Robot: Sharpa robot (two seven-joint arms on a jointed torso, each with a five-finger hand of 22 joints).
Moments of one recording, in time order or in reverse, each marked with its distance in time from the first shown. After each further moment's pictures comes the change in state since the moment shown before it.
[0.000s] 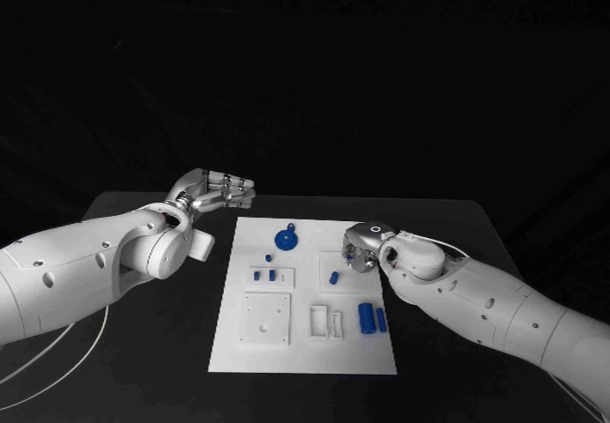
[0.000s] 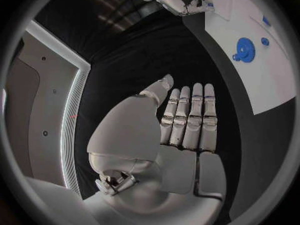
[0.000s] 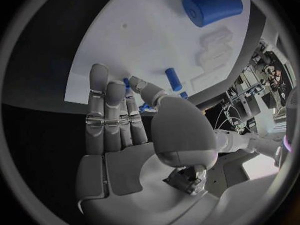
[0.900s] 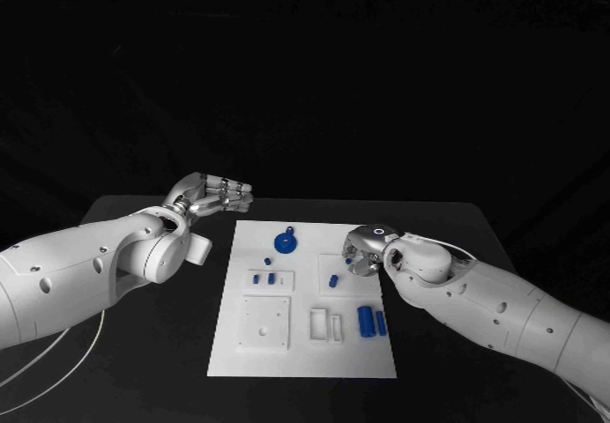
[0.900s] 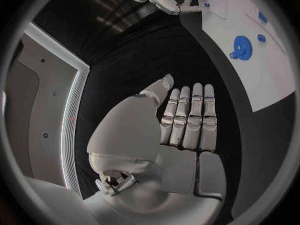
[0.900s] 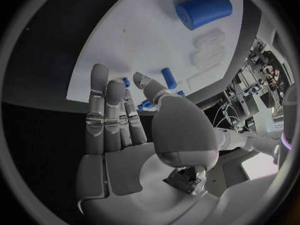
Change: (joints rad) left arm 0.000 -0.003 0.000 -0.003 -0.018 0.000 -0.006; left_hand 0.004 -0.004 0.000 0.000 0.000 0.000 0.000 0.000 0.000 0.000 0.000 0.000 0.000 0.000 0.000 0.000 0.000 0.000 -0.007 0.000 0.000 0.030; right arm -0.003 -0.047 0.005 0.065 0.009 0.022 -0.005; right_hand -0.015 -0.044 -0.128 -0.005 0.090 -0.123 0.028 -0.004 -0.002 -0.130 0.038 0.004 0.001 -0.010 0.018 -0.006 -0.007 0.016 -0.004 0.019 -0.027 -0.016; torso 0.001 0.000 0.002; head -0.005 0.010
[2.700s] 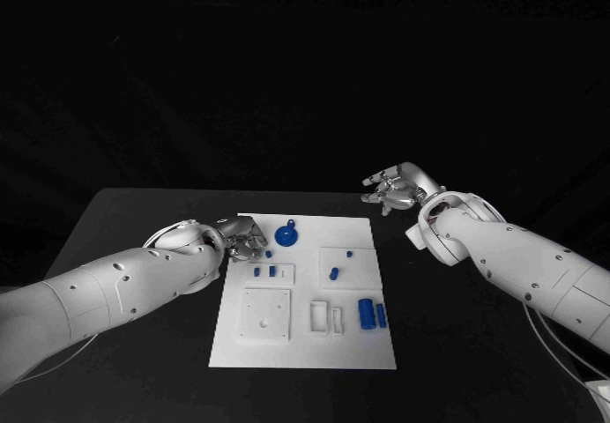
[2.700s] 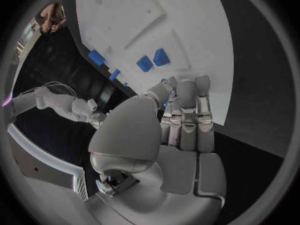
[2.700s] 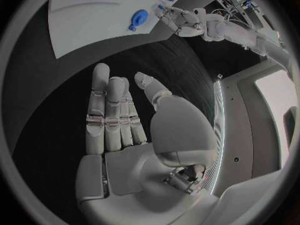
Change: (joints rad) left arm -0.111 0.230 -0.021 -0.289 -1.025 0.152 -0.309; left_hand 0.022 0.004 0.093 -0.043 0.000 -0.063 -0.041 -0.005 -0.003 0.153 -0.082 -0.003 0.001 0.226 -0.168 1.025 0.294 0.031 0.231 -0.172 0.333 1.110; right arm 0.052 -0.090 0.121 -0.005 0.763 -0.254 0.142; right_hand 0.006 0.031 -0.146 0.015 0.158 -0.060 -0.007 0.000 0.000 0.053 -0.071 0.387 0.292 -0.053 -0.041 -0.083 0.001 -0.033 0.003 -0.035 -0.136 -0.022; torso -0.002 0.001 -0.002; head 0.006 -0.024
